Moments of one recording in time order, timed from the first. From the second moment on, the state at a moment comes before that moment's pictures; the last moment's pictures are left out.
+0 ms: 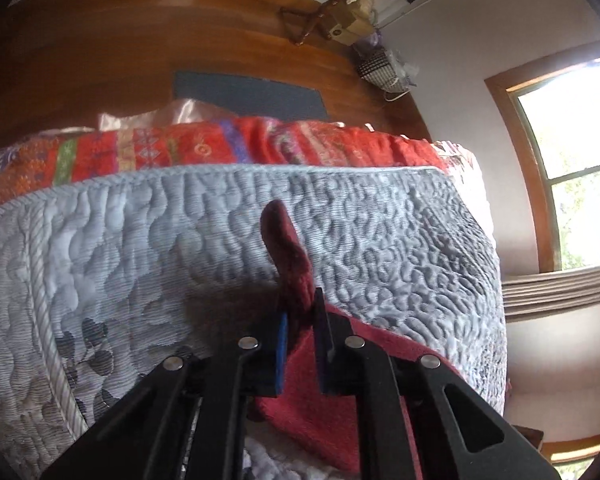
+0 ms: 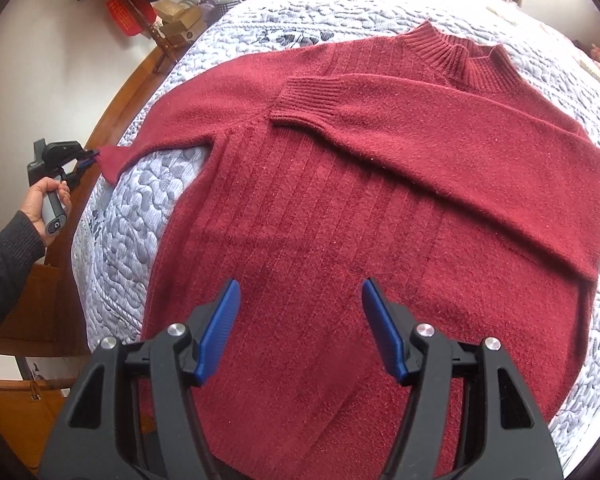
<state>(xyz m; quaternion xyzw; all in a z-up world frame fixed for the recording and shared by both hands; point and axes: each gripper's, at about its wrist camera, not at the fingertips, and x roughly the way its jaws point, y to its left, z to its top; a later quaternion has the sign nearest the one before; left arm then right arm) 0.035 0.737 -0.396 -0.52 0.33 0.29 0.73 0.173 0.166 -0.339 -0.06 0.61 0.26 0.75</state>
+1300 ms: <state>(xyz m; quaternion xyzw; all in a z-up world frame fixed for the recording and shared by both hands) 0.266 0.270 -0.308 -0.18 0.46 -0.08 0.87 0.212 -0.045 -0.358 0.17 0.61 0.13 0.76</state>
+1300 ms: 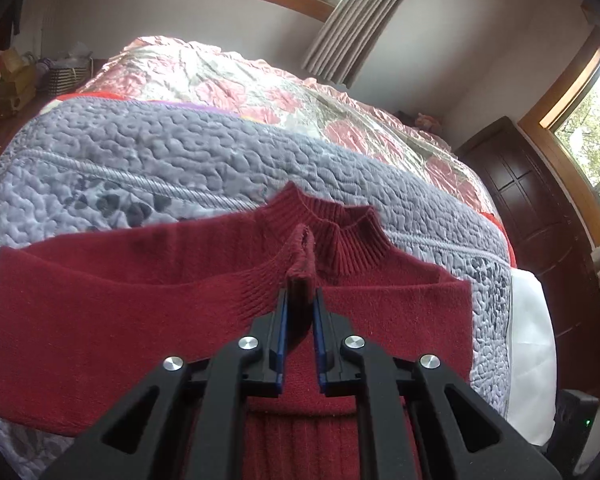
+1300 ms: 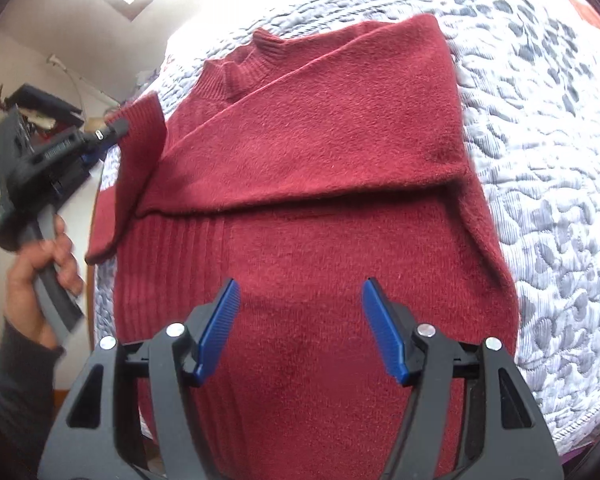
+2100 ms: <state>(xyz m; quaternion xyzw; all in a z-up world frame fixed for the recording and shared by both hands) 0.195 0.269 -0.338 -0.20 0.53 -0.12 0.82 0.380 0.042 -0.433 0.35 0.67 0.26 0.60</state>
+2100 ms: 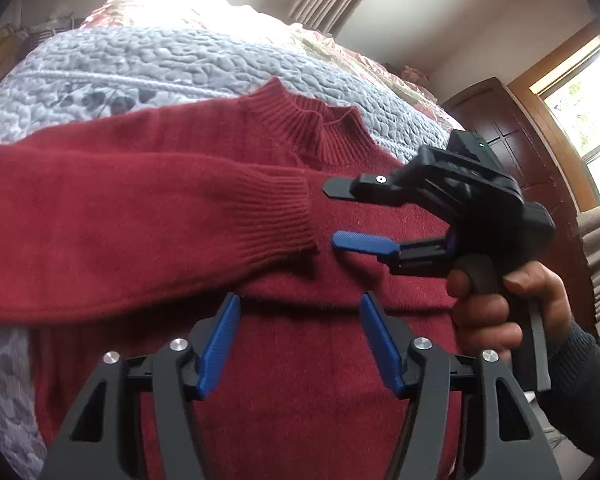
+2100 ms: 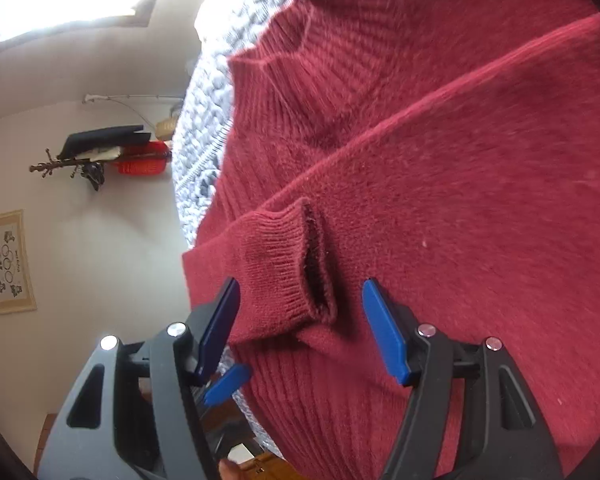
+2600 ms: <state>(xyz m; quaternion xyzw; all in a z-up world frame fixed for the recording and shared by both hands) 0.138 0.322 -0.347 -0.27 0.54 -0.08 0.79 0.396 0.087 -0.452 0.35 0.68 0.28 0.58</state>
